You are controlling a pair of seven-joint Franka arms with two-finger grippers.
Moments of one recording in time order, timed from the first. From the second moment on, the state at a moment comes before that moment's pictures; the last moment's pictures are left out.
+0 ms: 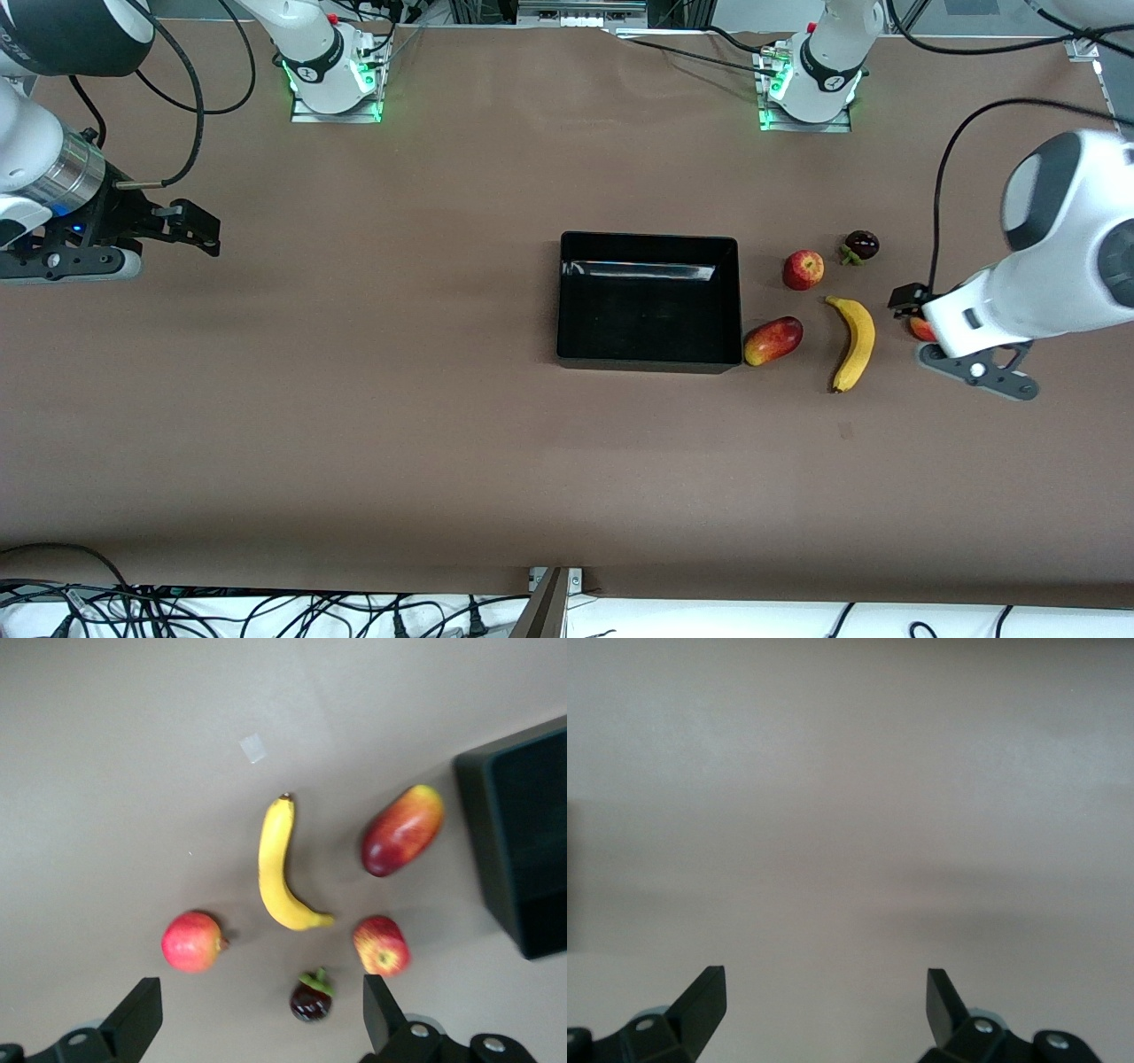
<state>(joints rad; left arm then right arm) 0.31 0.43 -0.50 -1.34 0.26 1.52 0.18 0.04 0.11 0.09 -1.56 -0.05 1.63 0.05</state>
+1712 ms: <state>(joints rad) -0.07 0.05 -0.01 -1.59 0.04 1.62 0.03 0.59 0.61 0.18 -1.59 0.02 2.22 0.74</state>
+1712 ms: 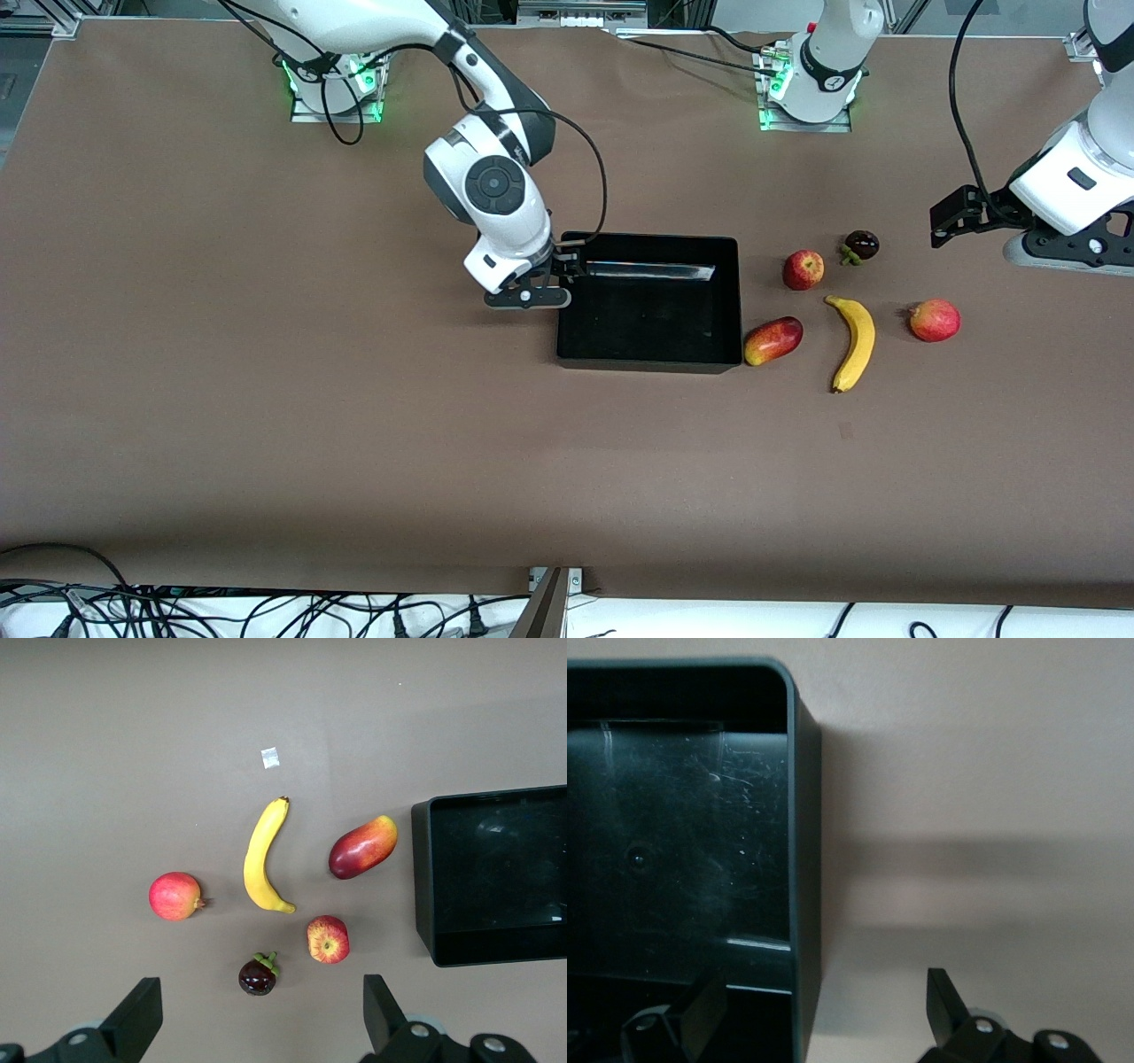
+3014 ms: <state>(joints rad) -0.07 0.05 -0.01 -1.59 0.04 1.62 0.03 0.56 0.66 0.11 -1.47 -0.01 2.10 0.62</state>
